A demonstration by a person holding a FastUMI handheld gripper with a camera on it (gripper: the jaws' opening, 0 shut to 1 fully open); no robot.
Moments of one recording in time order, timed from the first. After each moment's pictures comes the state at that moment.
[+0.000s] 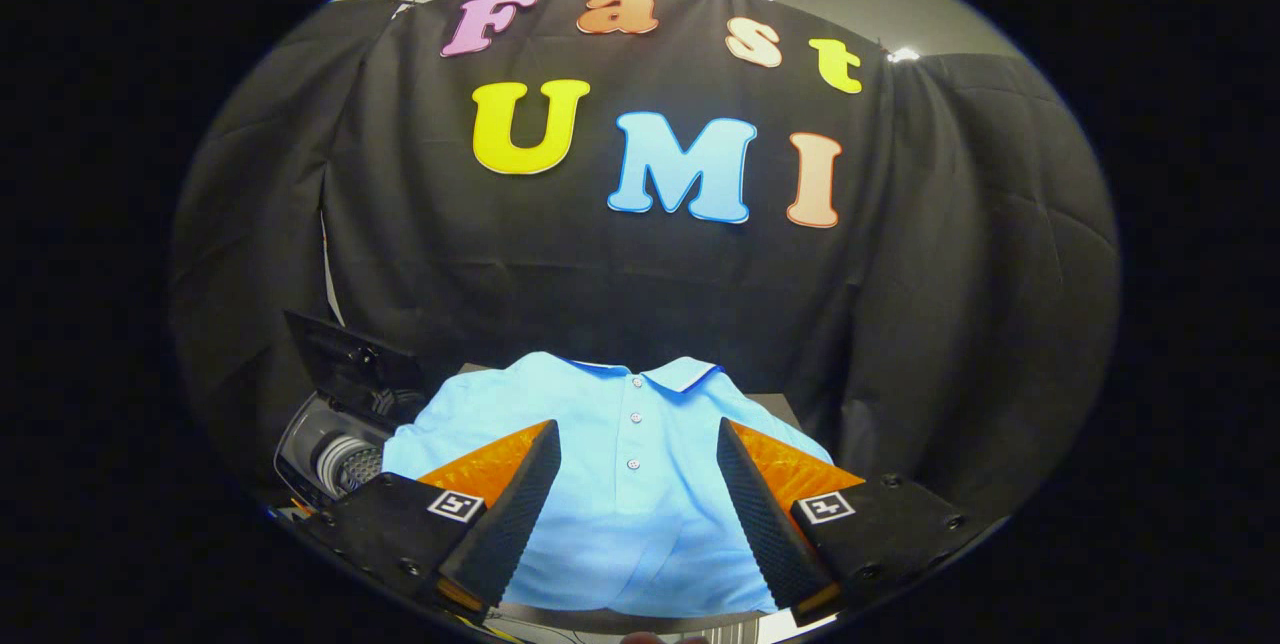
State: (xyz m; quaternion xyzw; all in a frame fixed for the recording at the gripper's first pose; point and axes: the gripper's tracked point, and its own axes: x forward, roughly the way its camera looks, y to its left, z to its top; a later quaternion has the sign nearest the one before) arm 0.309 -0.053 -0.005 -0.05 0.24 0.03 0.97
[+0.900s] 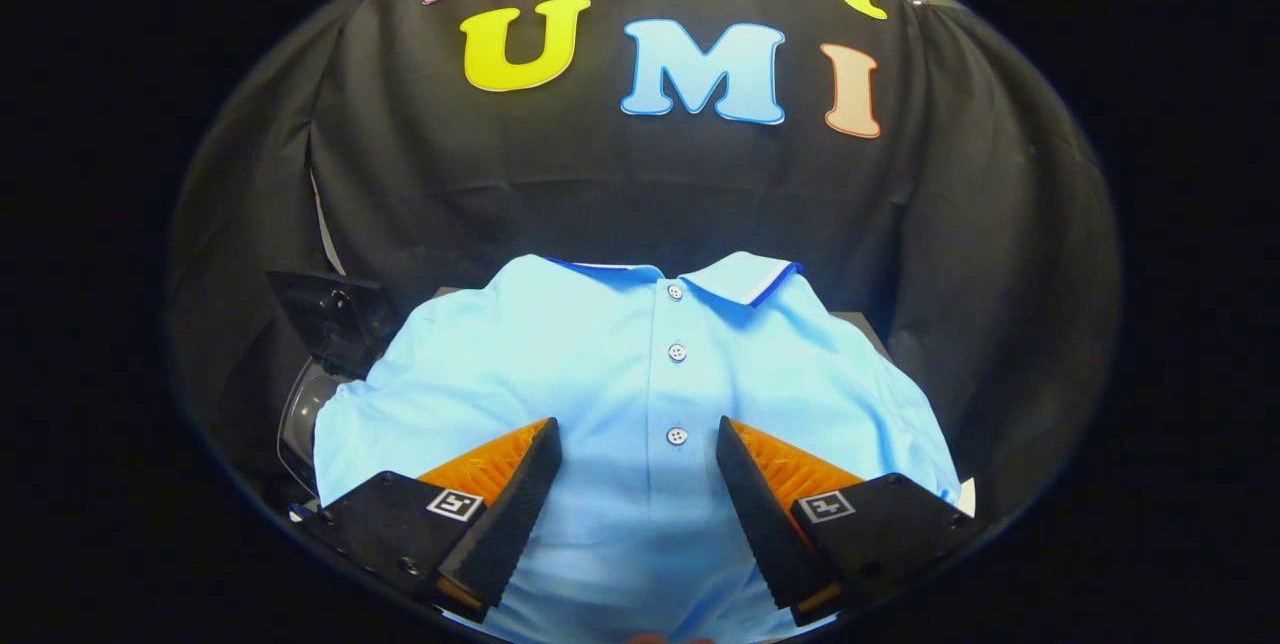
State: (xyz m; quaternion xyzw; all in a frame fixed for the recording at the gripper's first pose) arm 0.330 -0.032 -0.095 -0.01 0.35 0.06 0.93
